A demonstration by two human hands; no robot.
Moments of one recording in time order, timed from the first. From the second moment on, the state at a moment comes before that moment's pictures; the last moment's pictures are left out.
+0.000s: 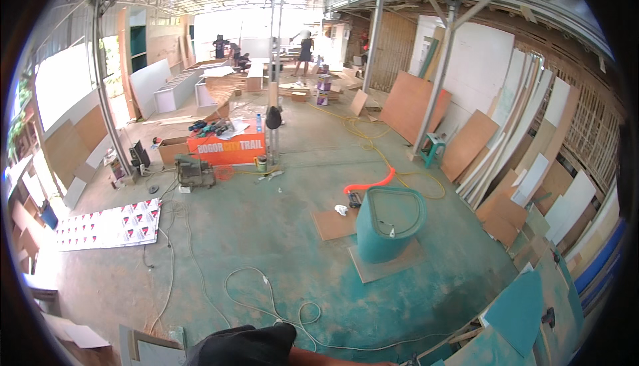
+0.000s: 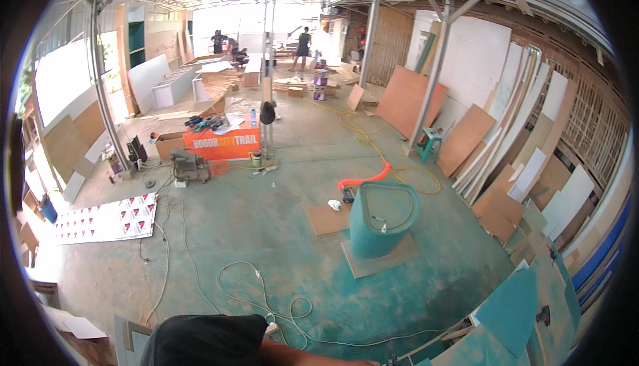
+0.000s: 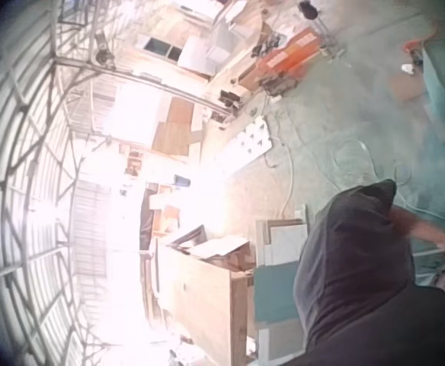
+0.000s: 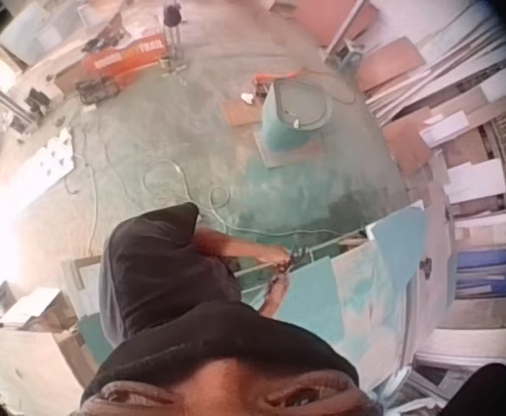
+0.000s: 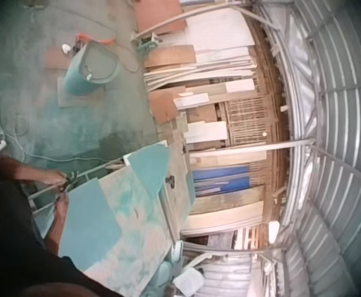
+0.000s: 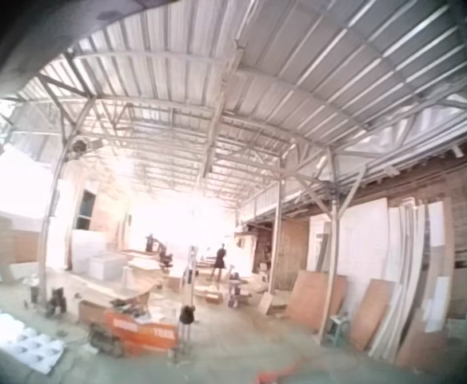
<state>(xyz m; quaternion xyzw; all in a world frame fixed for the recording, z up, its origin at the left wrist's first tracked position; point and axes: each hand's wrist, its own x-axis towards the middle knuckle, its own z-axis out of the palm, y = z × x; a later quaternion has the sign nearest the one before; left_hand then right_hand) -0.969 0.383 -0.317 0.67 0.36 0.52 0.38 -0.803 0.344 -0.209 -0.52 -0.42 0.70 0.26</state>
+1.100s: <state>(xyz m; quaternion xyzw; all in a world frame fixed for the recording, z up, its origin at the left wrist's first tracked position) -1.249 0.099 -0.124 0.11 0.60 0.70 0.36 -0.762 0.277 -0.299 -0.61 -0.73 0.15 0.26</state>
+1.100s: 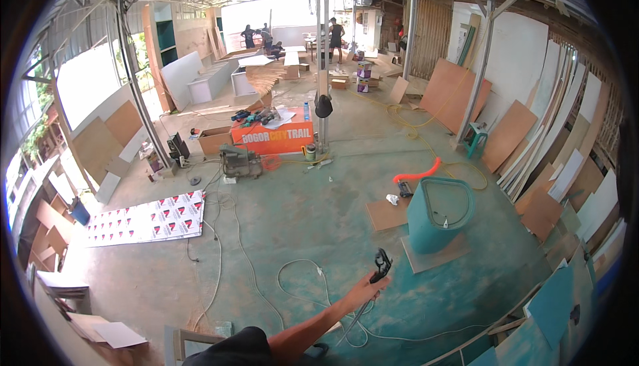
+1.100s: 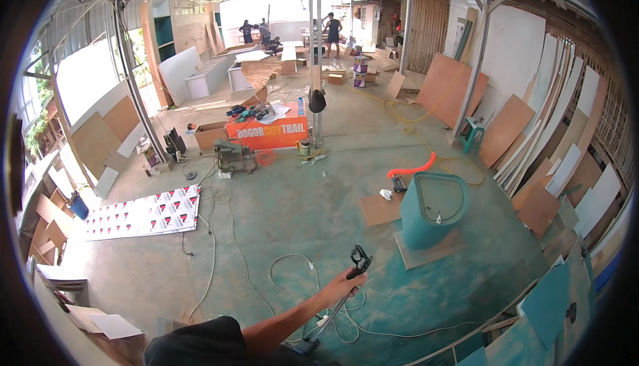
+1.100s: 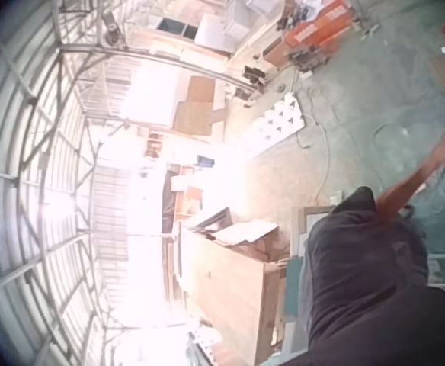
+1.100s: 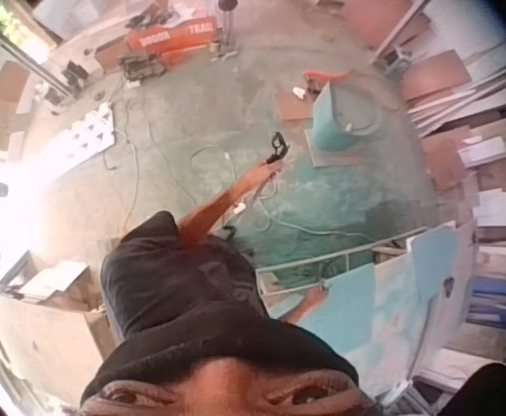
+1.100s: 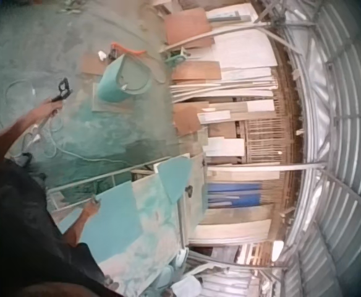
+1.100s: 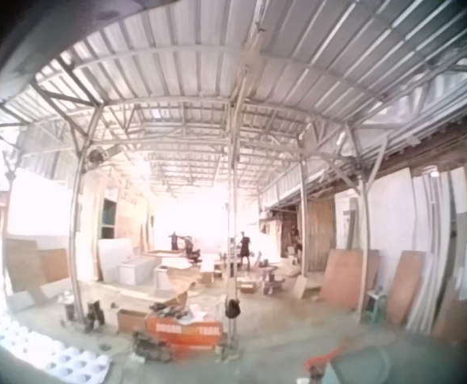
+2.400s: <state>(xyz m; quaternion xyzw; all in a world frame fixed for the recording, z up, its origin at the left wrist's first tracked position) -1.150 0.060 -0.178 0.33 0.74 0.49 0.31 -0.992 0.181 -0.185 -0.40 -0.79 0.44 0.12</state>
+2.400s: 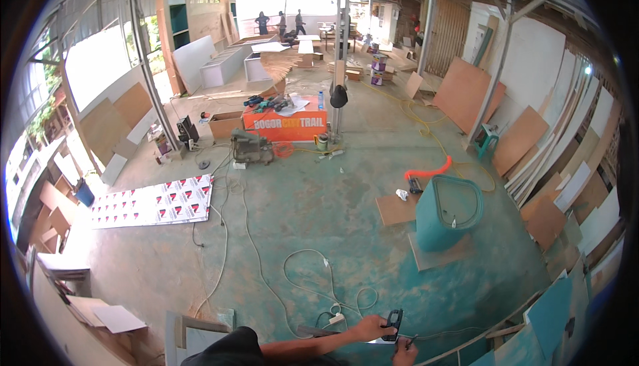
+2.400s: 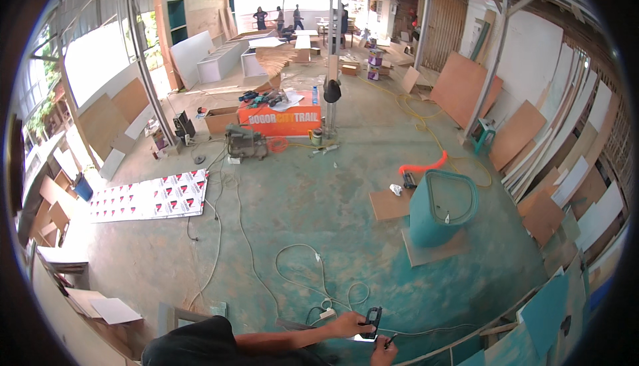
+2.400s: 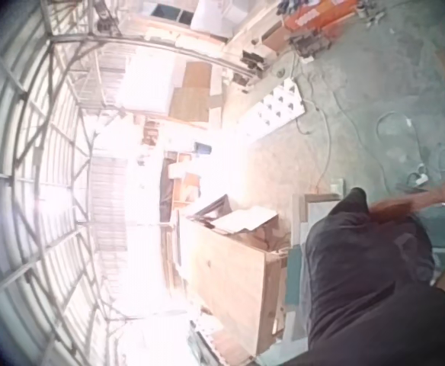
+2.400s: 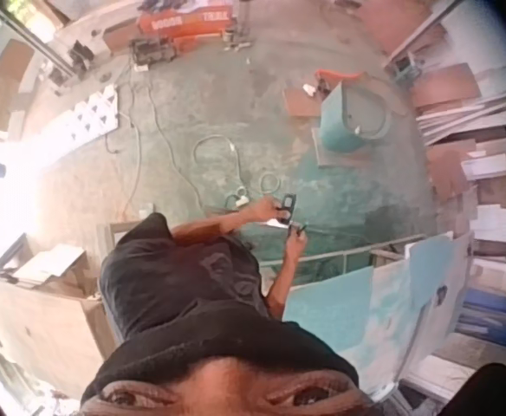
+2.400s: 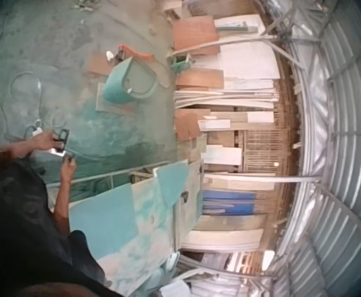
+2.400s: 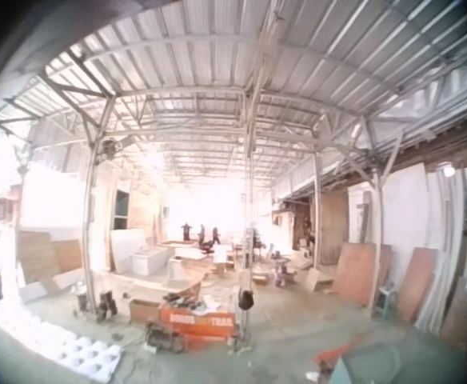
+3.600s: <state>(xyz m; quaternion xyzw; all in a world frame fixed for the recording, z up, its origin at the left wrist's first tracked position) -0.981 0.503 -0.310 0.61 0.69 0.32 0.23 -0.552 0.251 -0.324 -0.90 -0.33 -0.10 0.25</state>
